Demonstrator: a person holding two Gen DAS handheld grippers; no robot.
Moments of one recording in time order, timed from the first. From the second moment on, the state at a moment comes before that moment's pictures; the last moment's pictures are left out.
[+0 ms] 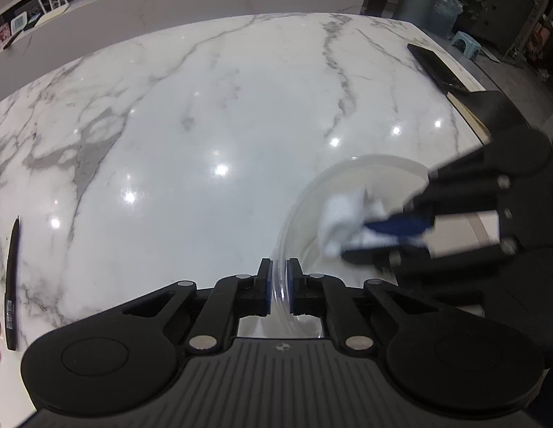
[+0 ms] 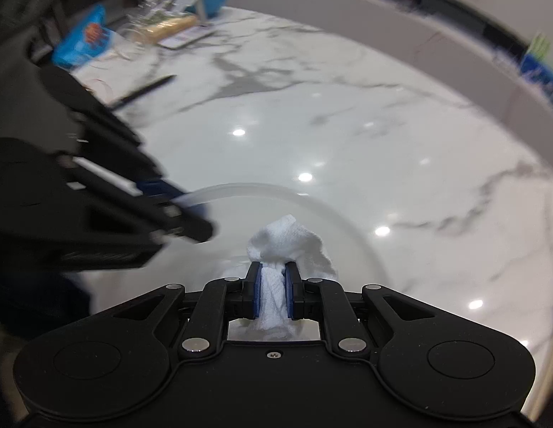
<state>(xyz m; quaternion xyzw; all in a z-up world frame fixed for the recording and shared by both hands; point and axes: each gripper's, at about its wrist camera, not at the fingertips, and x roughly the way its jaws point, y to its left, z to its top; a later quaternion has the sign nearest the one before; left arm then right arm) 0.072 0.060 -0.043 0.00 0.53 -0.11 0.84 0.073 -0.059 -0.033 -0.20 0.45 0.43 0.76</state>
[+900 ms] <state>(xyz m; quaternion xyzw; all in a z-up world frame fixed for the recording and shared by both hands) 0.073 0.058 -0.044 0.01 0.52 -0.11 0.84 0.031 -0.048 -0.022 -0.21 0.46 0.50 0.70</state>
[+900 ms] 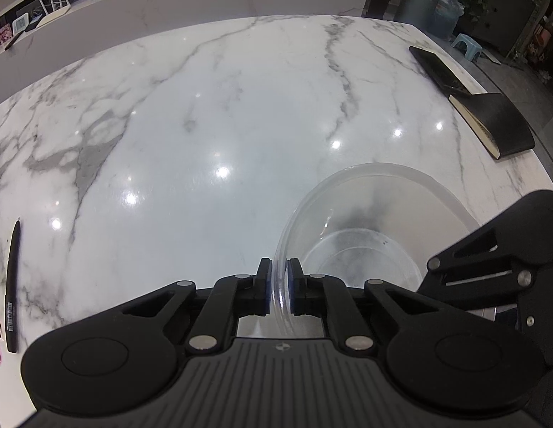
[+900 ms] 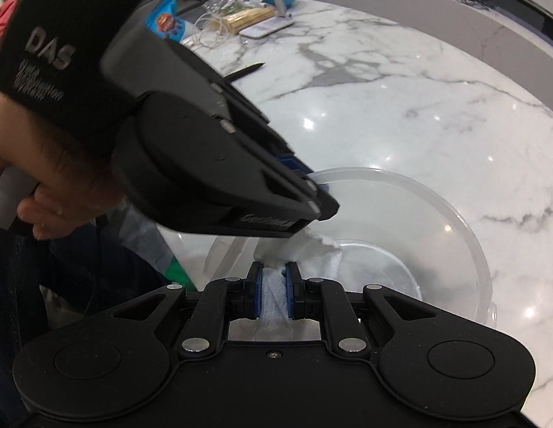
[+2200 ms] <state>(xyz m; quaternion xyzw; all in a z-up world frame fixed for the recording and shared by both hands) 0.078 0.049 -0.043 0.11 0.53 -0.20 0.82 0.055 -0.024 -0.056 -0.34 0.48 0.49 0.64</state>
